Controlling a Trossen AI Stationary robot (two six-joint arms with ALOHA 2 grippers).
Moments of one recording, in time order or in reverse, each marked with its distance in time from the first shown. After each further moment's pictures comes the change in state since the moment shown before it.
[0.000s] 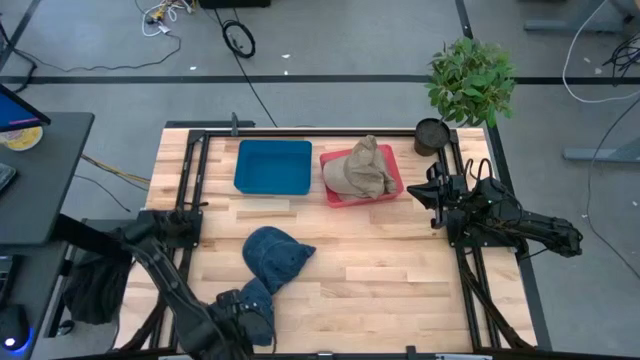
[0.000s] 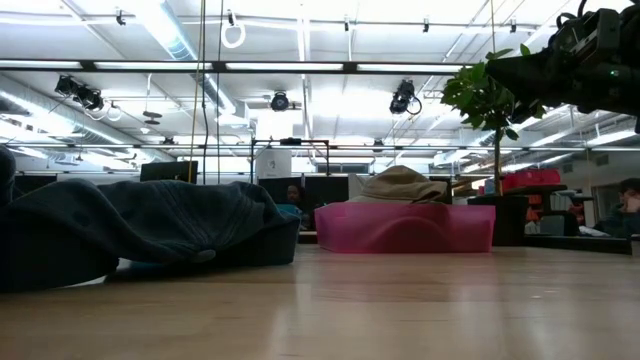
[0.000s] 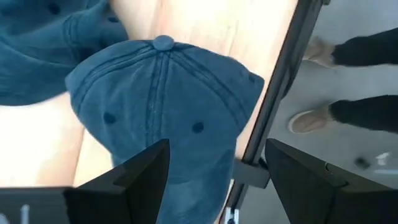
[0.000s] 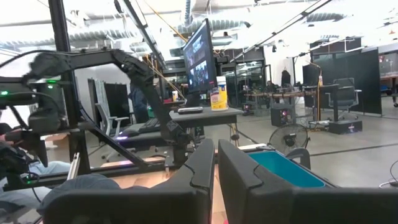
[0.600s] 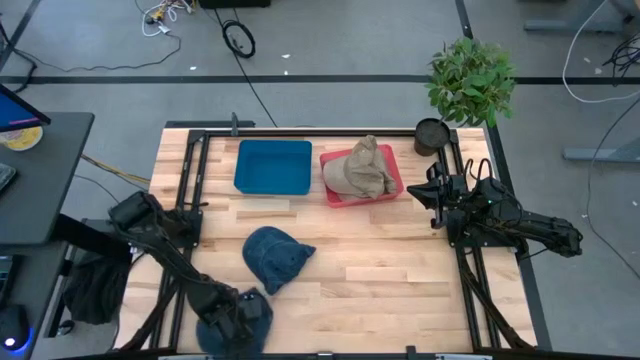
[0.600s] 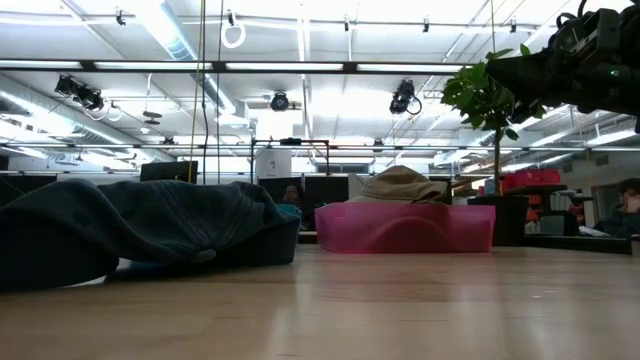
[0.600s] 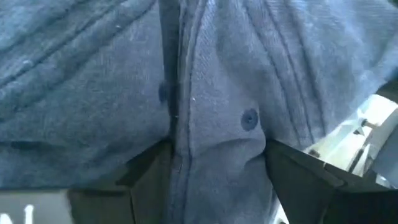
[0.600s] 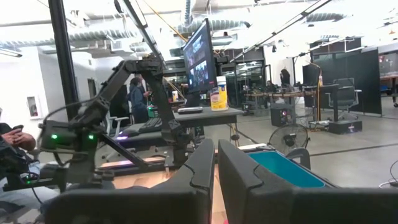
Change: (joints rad) left arm 0.032 -0.159 -0.801 0.846 0.287 -0.021; right arm 0.000 0.000 0.000 0.000 0.000 0.000
